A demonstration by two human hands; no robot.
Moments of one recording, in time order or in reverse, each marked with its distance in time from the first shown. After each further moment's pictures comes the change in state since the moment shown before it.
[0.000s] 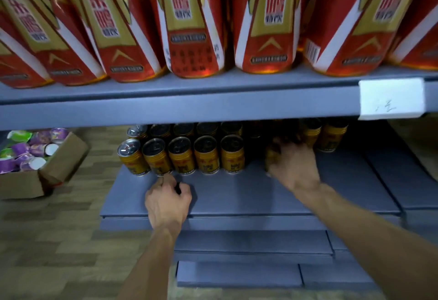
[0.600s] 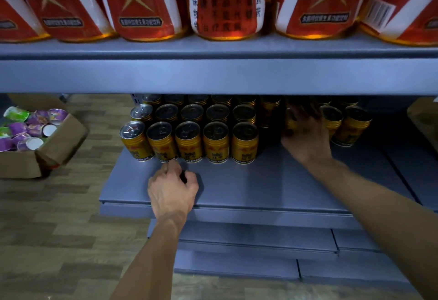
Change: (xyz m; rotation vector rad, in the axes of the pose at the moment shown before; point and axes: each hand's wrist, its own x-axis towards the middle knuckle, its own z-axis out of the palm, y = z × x) left_hand 0.003 0.000 0.005 -0.016 0.047 0.030; right_hand 0.045 0.006 0.009 0.196 0.221 -0.060
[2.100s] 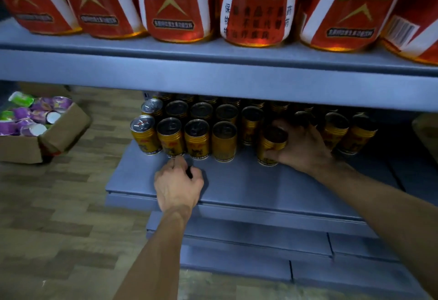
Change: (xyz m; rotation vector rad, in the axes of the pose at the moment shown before) left_hand 0.007 0.000 -0.004 -0.003 0.018 -0.025; right_hand 0.002 -0.025 -0.007 -0.072 -0.478 0.023
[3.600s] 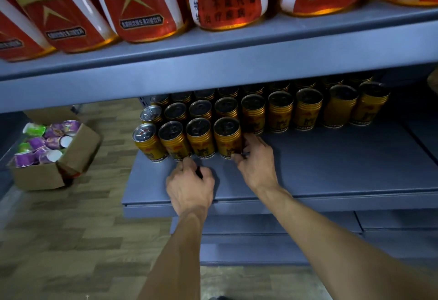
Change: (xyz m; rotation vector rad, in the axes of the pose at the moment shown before) left_hand -0.004 0.003 0.000 0.019 -0.078 -0.012; right_hand -0.029 -0.085 0.104 0.605 0.286 0.137
